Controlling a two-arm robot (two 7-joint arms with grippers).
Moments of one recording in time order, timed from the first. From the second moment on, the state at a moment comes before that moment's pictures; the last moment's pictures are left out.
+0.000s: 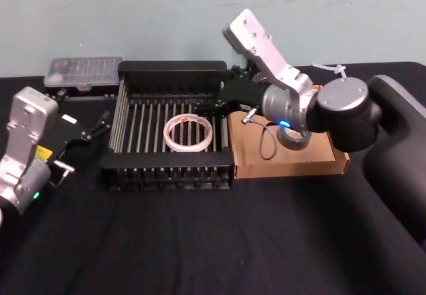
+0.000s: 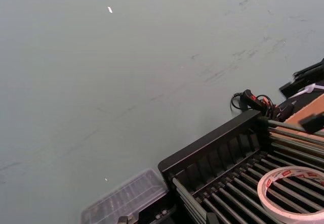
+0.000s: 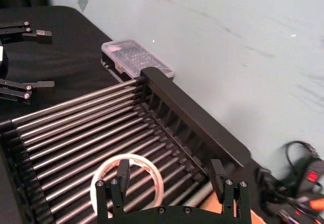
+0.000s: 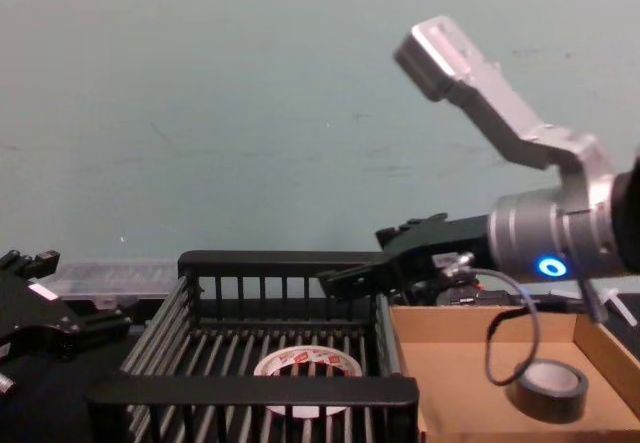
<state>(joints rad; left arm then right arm) -0.20 0.60 0.45 -1.41 -0.25 -0.12 0.03 0.60 0.23 -0.54 -1.21 0.08 0.32 0.47</state>
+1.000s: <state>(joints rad) -0.20 0.60 0.45 -1.41 -0.25 -0.12 0.03 0.27 0.40 -0.33 -1.53 0.13 0.35 0.33</state>
